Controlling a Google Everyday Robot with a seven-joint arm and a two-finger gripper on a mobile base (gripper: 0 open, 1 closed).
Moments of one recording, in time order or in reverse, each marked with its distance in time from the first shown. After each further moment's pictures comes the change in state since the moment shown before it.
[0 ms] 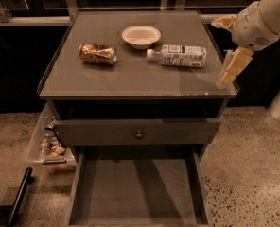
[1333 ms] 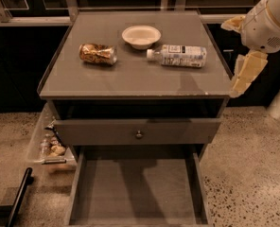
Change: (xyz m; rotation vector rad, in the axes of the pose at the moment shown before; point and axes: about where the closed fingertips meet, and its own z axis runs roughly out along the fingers) arm -0.003 0.036 -0.033 -0.015 0.160 0.005
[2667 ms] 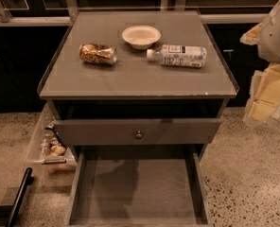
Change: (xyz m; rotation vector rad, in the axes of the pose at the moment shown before) arm -0.021 0.097 -0.066 -0.077 0.193 0.165
